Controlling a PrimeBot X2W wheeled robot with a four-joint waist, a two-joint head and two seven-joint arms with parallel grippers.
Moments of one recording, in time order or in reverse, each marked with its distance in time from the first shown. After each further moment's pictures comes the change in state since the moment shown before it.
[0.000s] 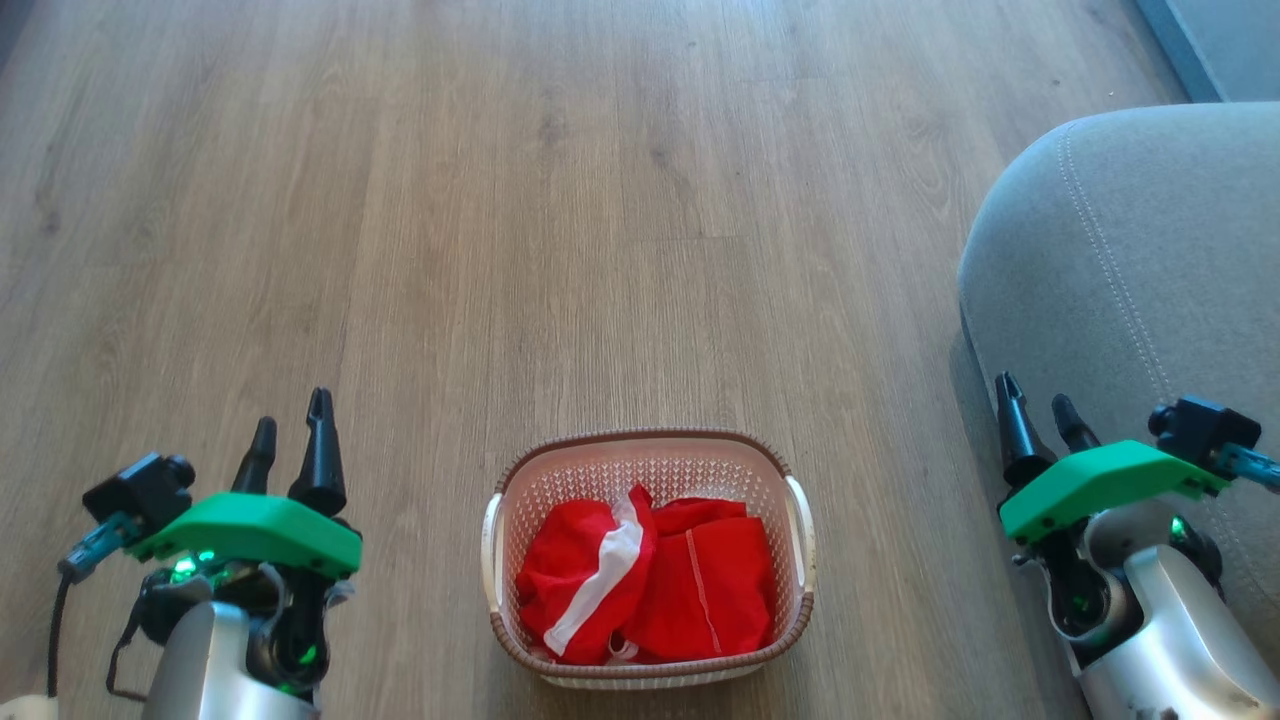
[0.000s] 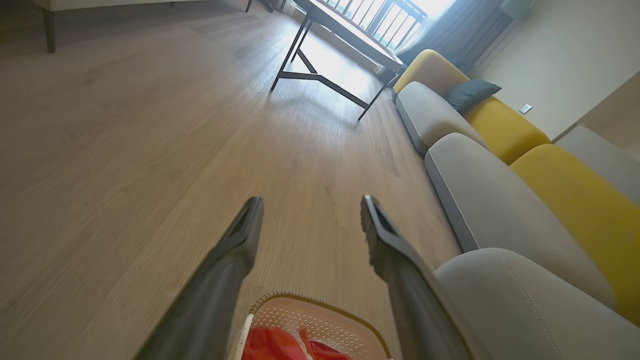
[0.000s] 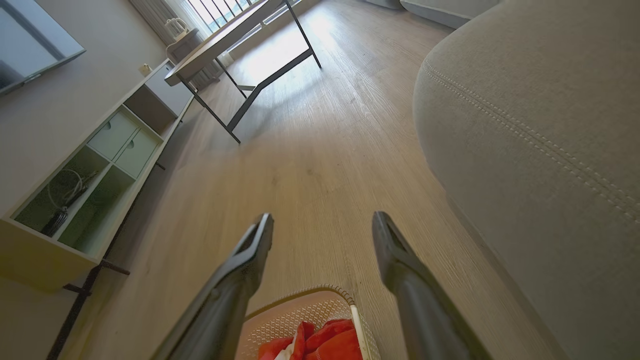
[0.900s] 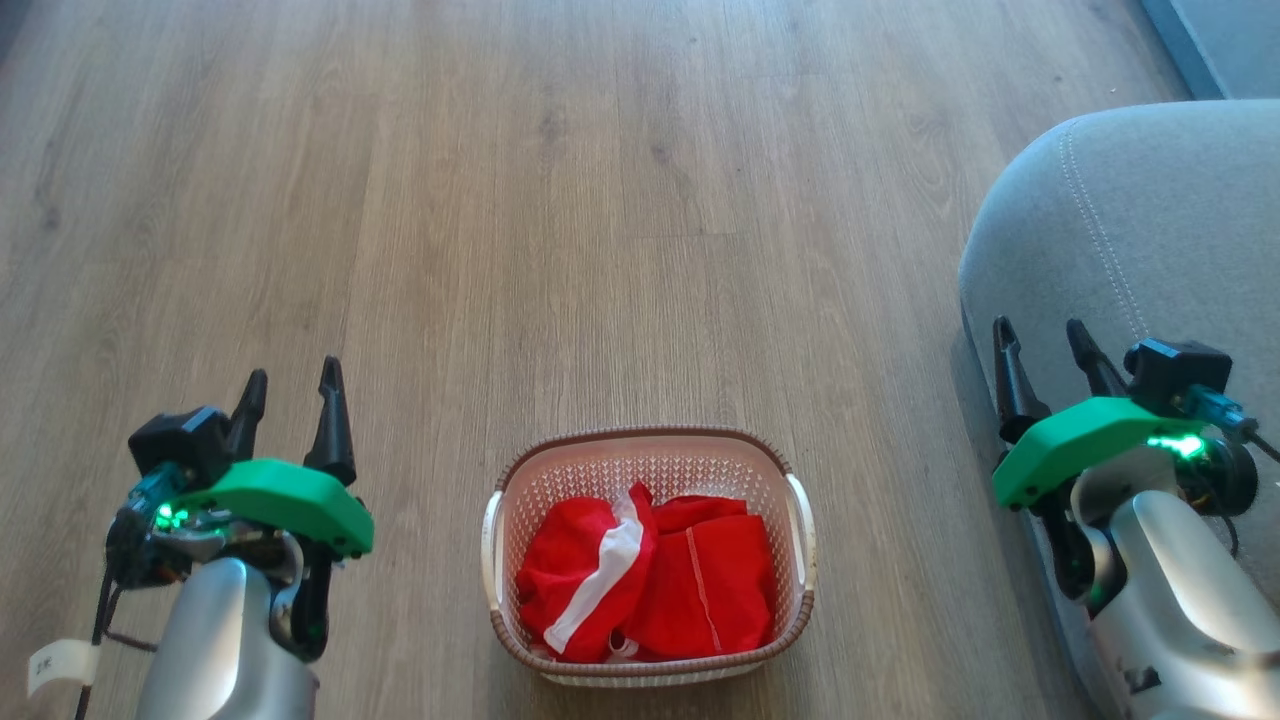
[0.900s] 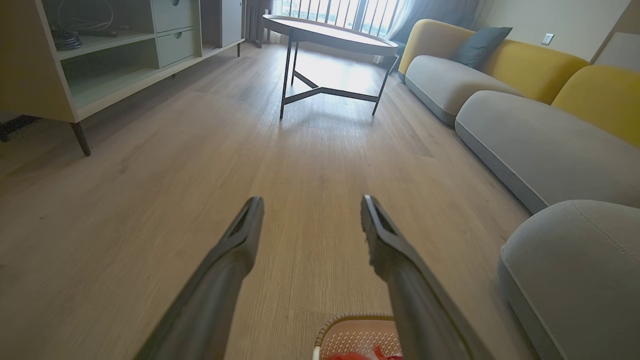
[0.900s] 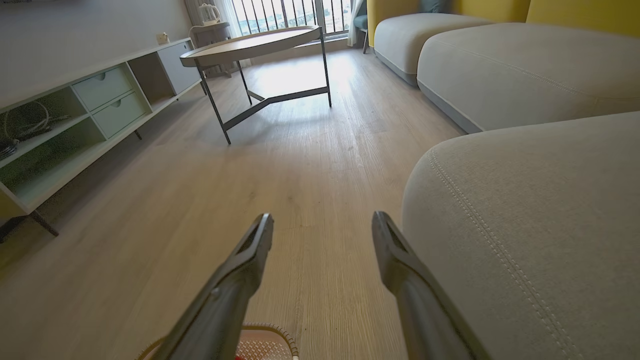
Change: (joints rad) left arm -0.086 0.002 0.008 0.082 0.373 0.000 -0.080; right arm -0.105 -0.036 0.057 0.059 -0.311 0.000 -0.080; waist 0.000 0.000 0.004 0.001
